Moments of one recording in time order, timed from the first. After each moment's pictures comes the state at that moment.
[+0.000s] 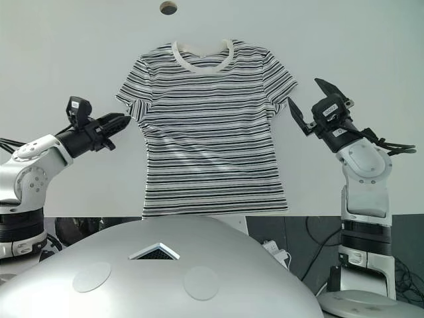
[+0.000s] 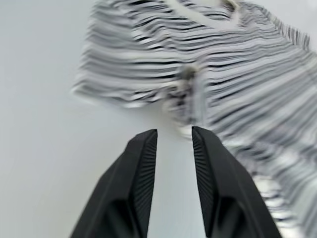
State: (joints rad) left arm 0.15 0.49 0.17 -0.28 -0.55 0.88 -0.52; right arm 0.27 -0.62 -0.20 -0.09 0.06 -0.12 0.54
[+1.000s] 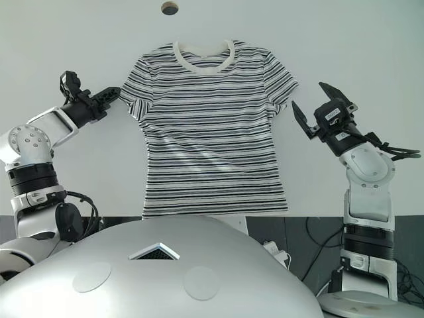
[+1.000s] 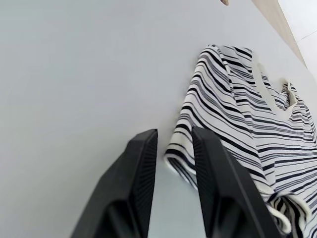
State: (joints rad) left arm -0.18 0.31 0.33 0.10 -0.66 1.03 -0.30; right arm 0.29 -0.62 -0.21 -0.09 0.03 -0.13 0.54
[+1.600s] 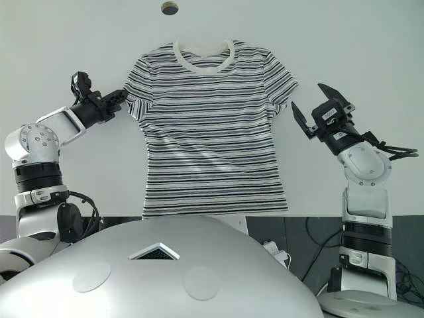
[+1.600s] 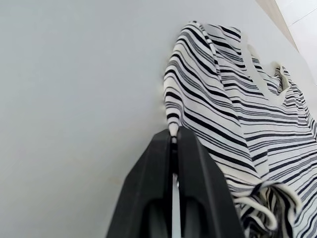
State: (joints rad) left arm -0.18 0.32 0.26 0.13 -0.65 0.99 -0.34; right arm 0.27 -0.62 -0.20 -0.05 0.00 -0.15 0.53
